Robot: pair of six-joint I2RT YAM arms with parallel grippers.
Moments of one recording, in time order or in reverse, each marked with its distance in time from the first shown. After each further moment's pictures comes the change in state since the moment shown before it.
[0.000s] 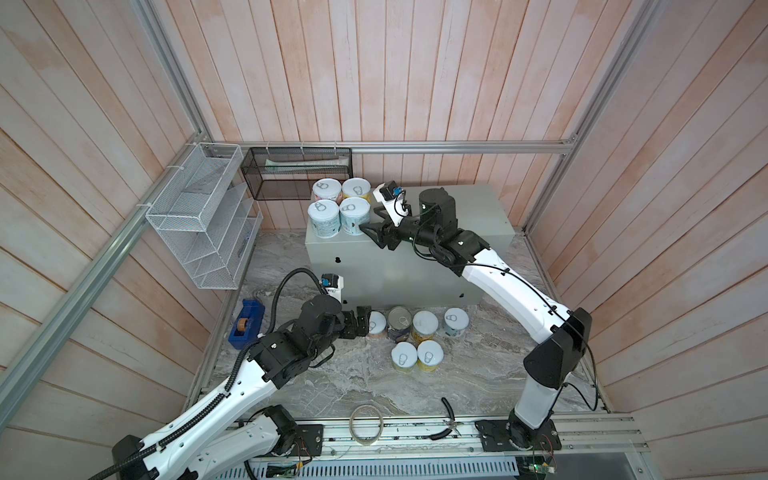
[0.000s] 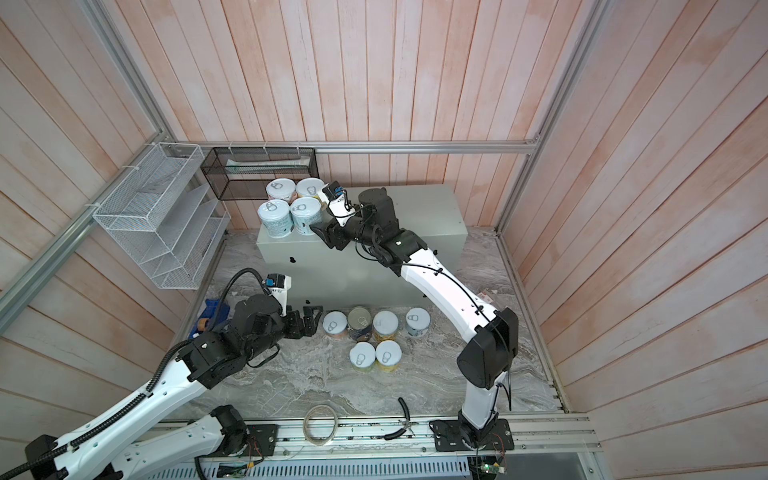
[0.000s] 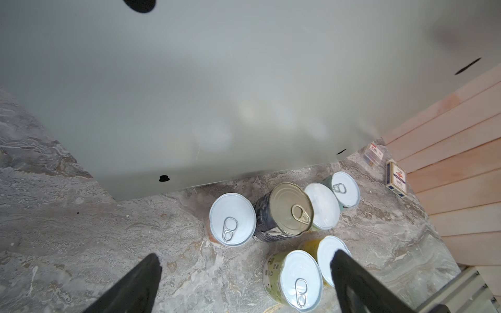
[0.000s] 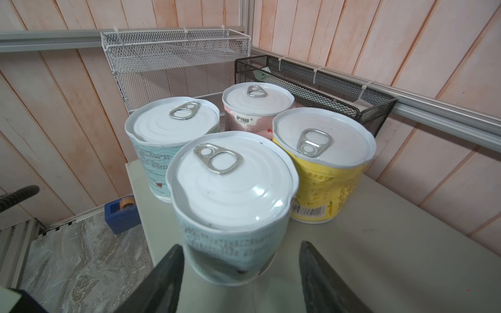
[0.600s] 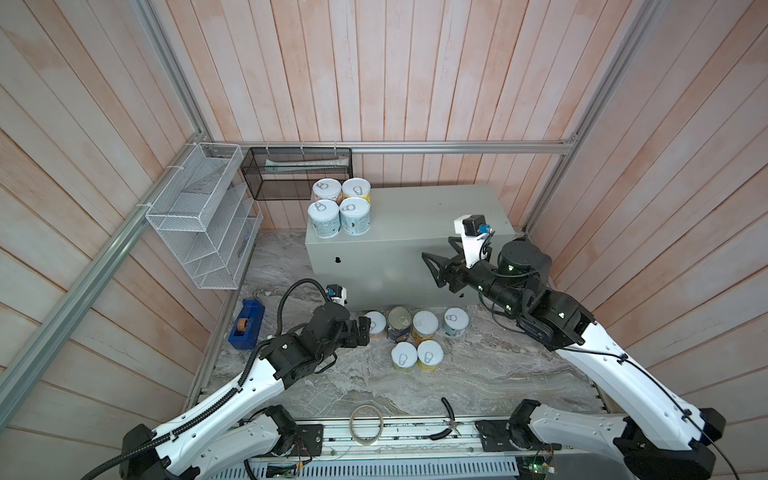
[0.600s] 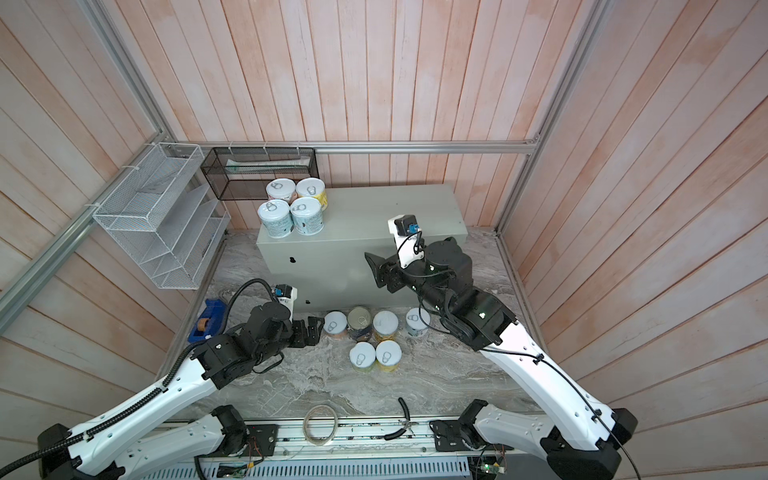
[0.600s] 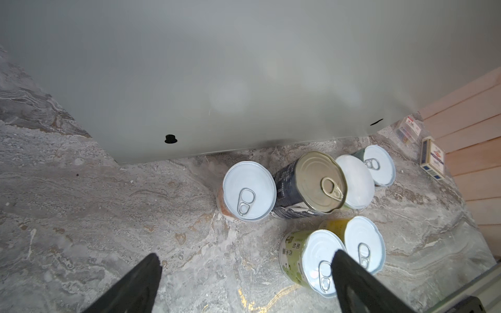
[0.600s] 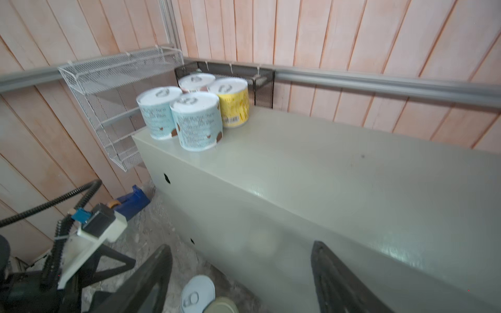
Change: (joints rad) left arm -0.019 0.028 -0.088 -0.014 0.019 -0.042; right arm 0.079 -0.706 -0.582 -0.156 0.425 0.202
